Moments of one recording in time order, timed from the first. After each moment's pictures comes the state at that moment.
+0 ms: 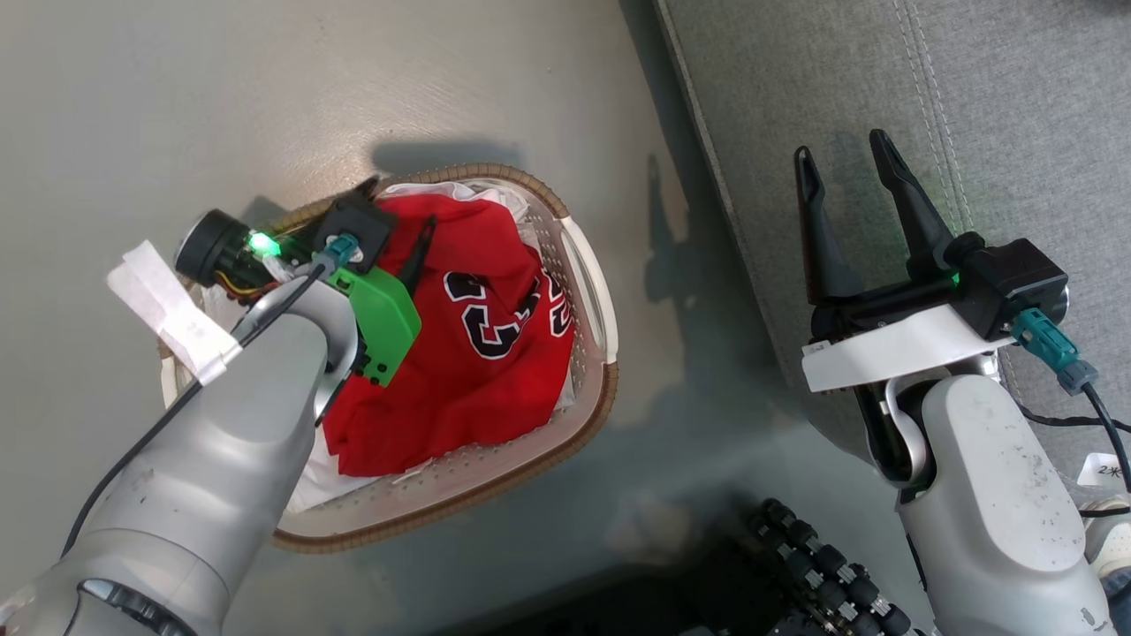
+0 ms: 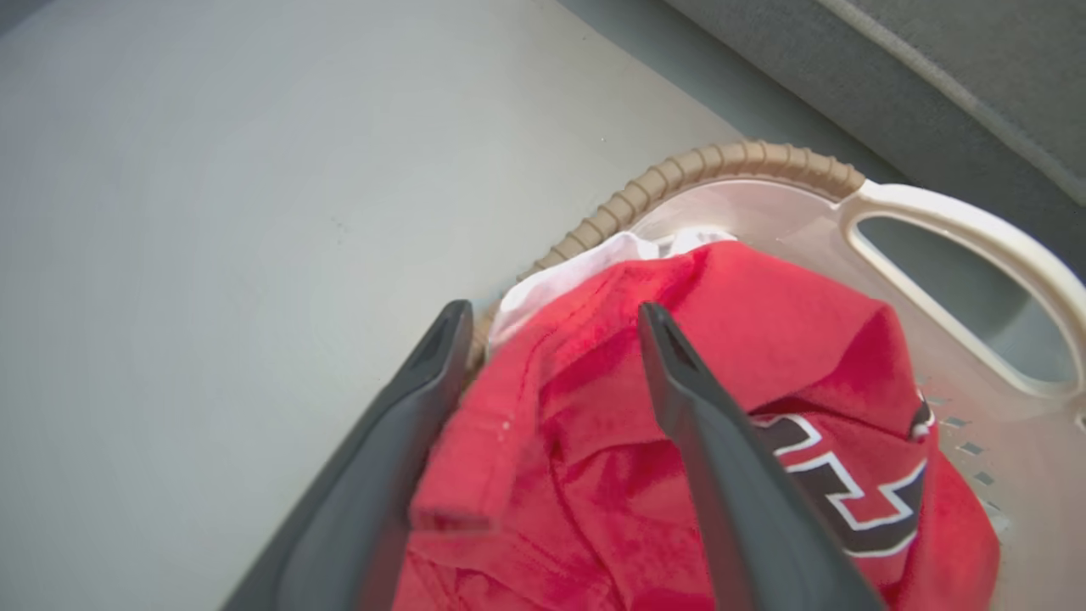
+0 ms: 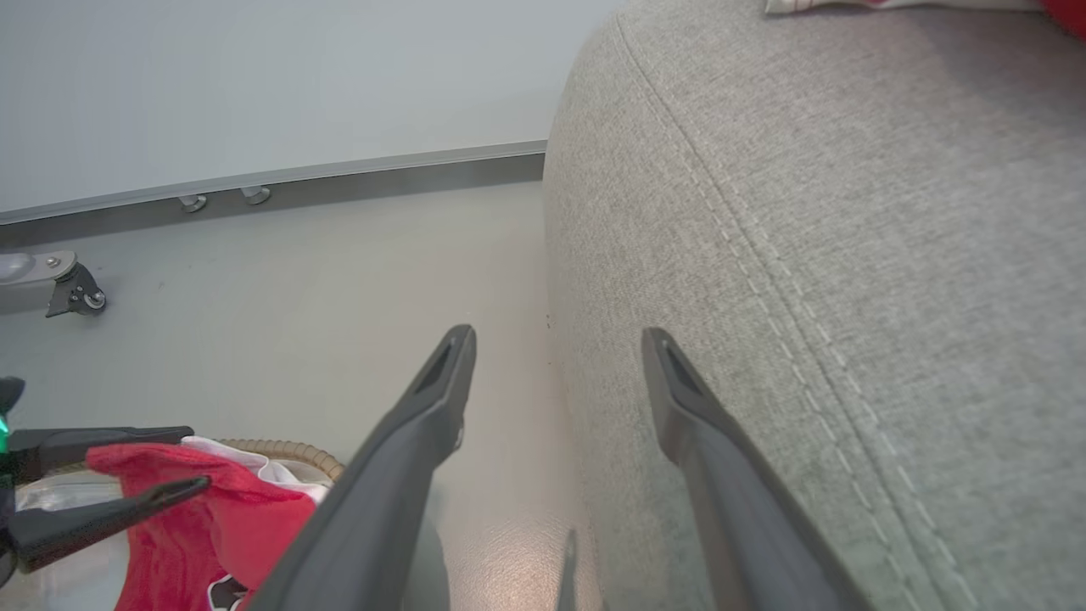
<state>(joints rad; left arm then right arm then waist) -0.96 0.19 -0.89 1.06 -0.42 -0.13 -0.24 -0.45 -0.05 0.12 0.14 0.21 0.13 -0.26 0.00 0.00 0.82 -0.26</state>
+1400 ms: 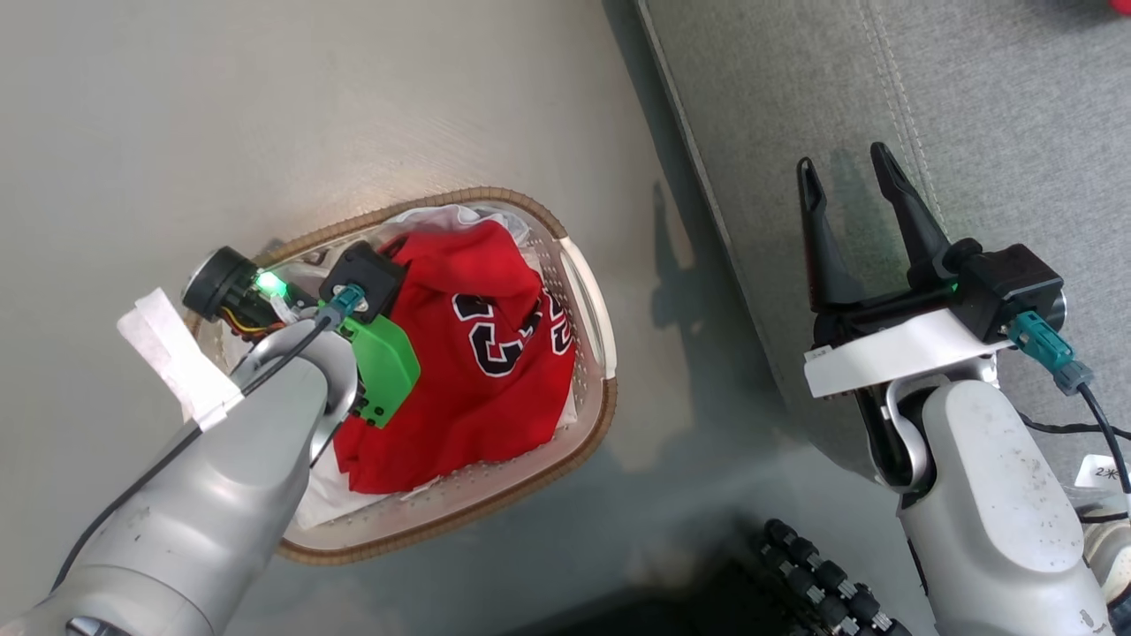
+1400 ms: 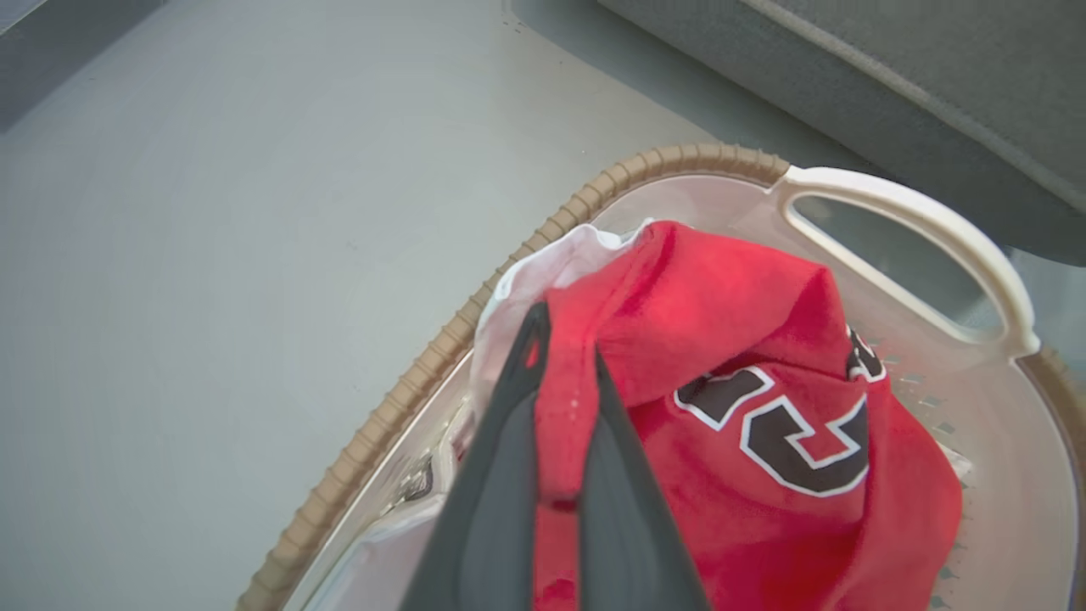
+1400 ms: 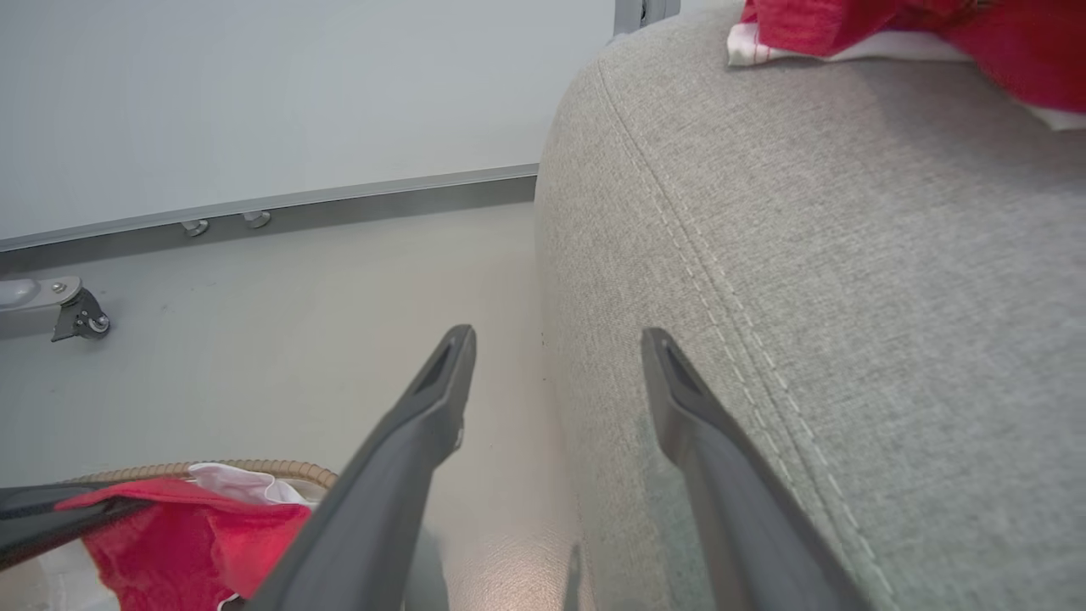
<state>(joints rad) -0.89 0.24 -0.94 0.98 -0.41 -0.12 -0.26 -0.44 -0.05 0.11 0.17 0.22 0.13 -0.26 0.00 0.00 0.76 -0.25</state>
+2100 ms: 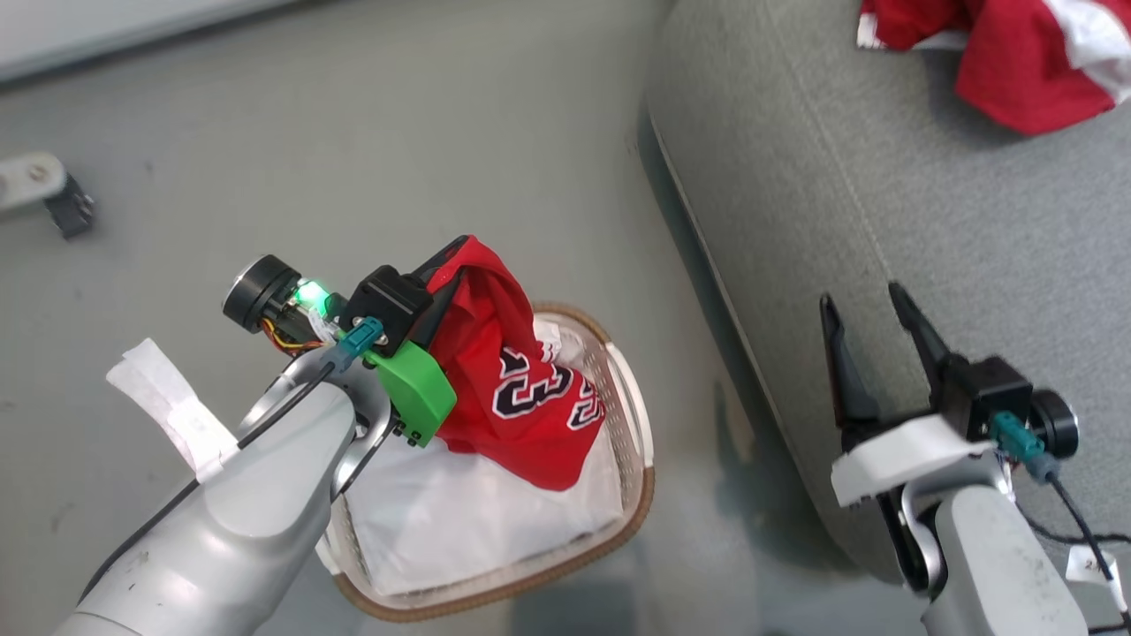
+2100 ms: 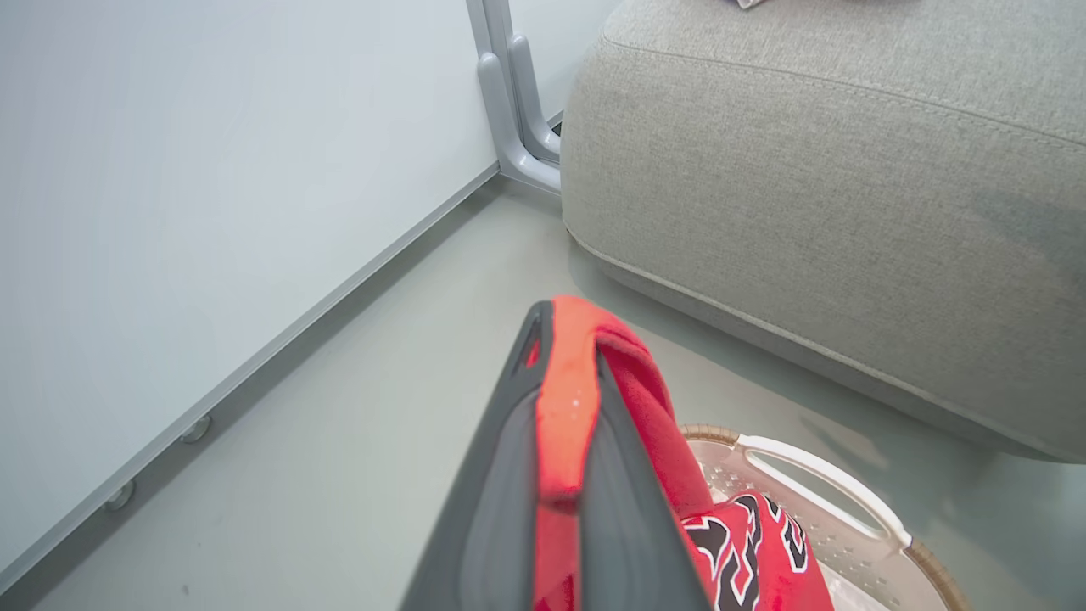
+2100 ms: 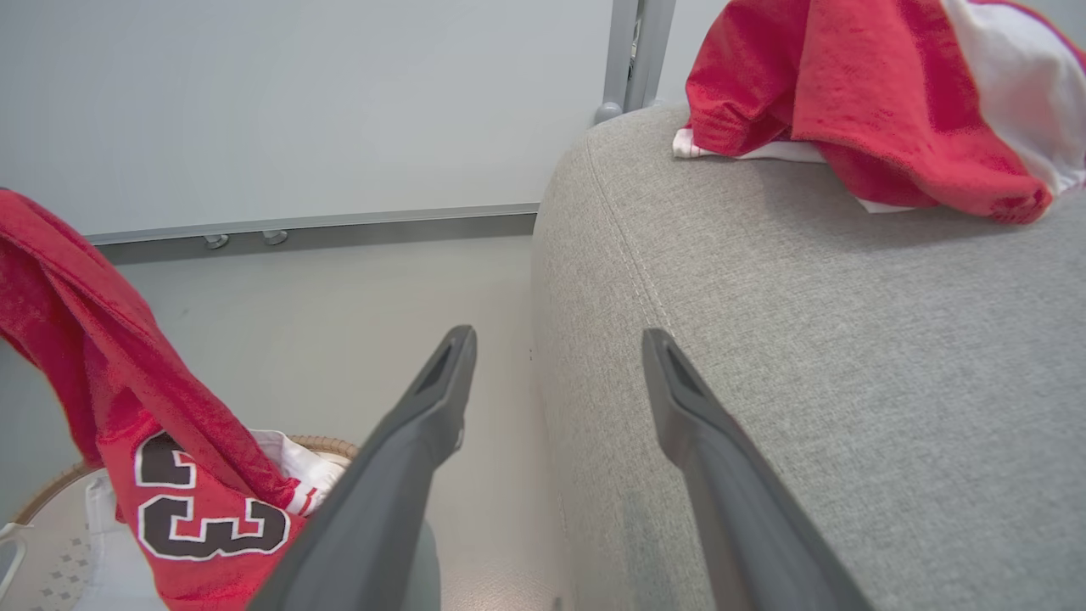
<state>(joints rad) -0.76 0.31 -0.87 0.62 -0.40 -0.10 -0.26 -0.27 -0.05 0.04 0.25 0.09 0.13 -0.26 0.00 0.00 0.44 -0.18</state>
